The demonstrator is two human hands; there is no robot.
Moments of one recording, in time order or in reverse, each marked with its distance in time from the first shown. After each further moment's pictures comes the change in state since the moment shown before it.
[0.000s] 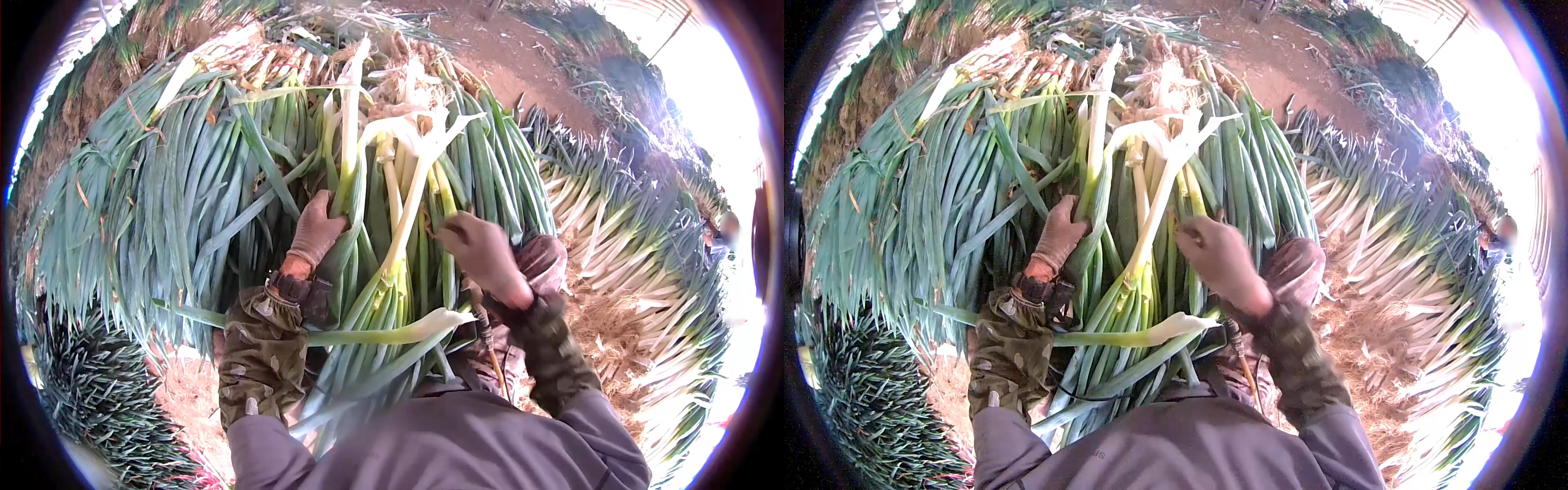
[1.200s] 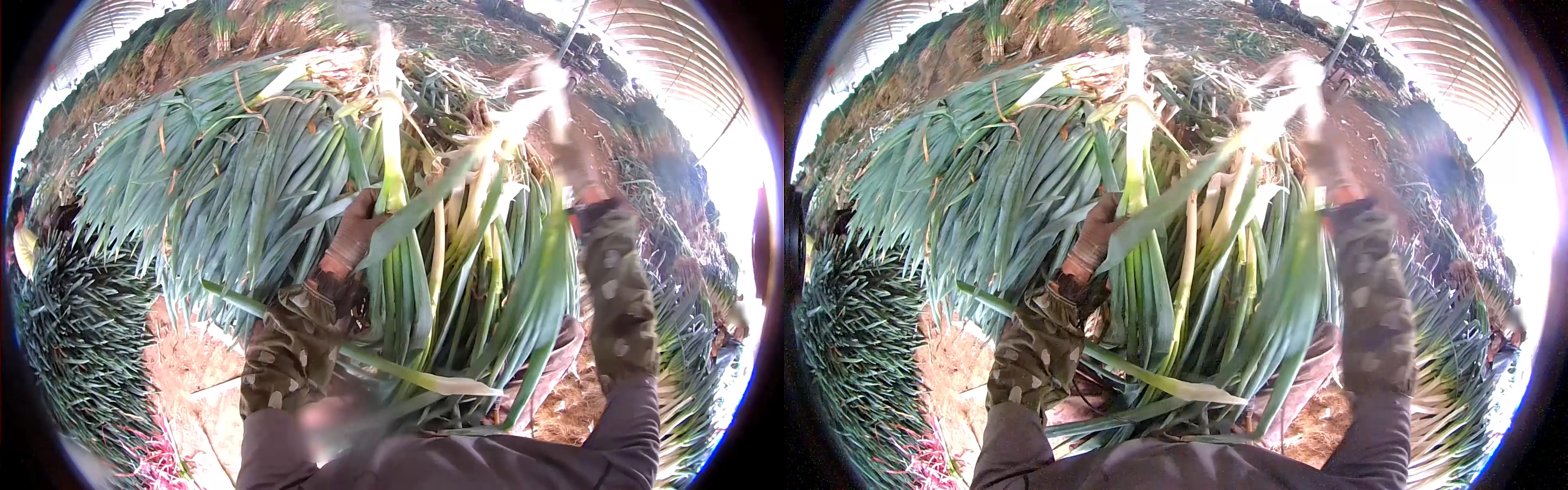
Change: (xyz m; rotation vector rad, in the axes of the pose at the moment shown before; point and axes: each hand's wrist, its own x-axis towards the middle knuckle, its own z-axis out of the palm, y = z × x) left_hand 0.014 0.030 -0.058 -0.706 0.134 0.058; right_hand 0.250 -0.024 -0.084 -0.067 0.085 -0.207
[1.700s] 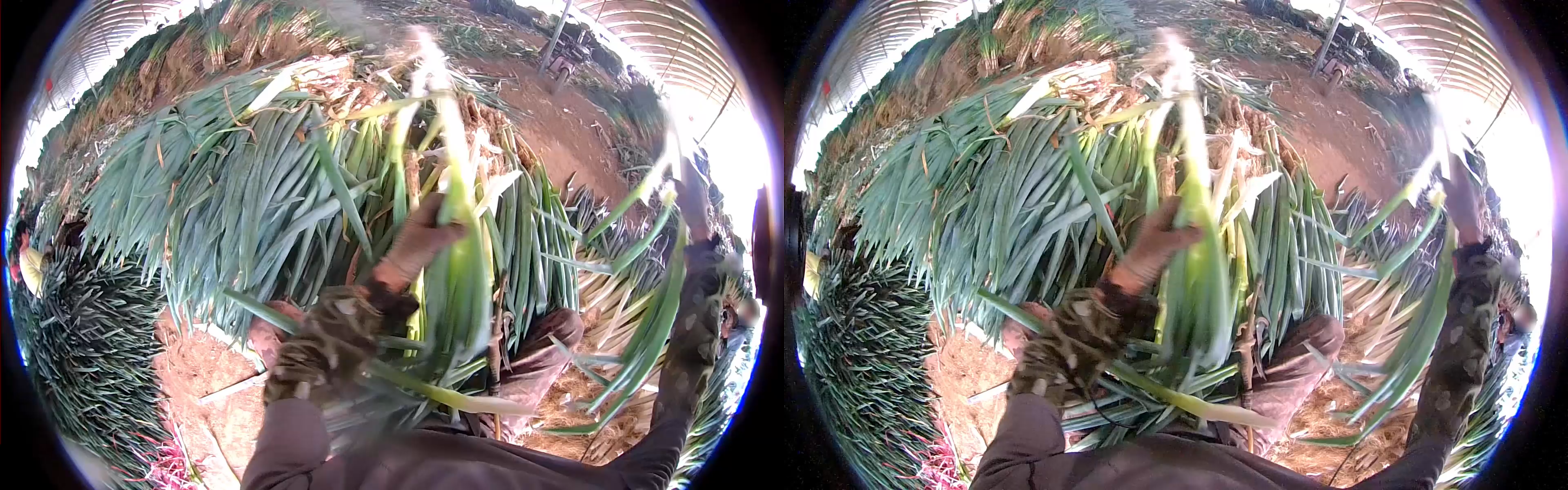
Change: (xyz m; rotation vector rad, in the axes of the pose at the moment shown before) left_hand -0.021 0.045 0.141 -0.129 -0.168 -0.032; right_hand -0.102 0.121 -0.211 -0.587 0.018 0.259
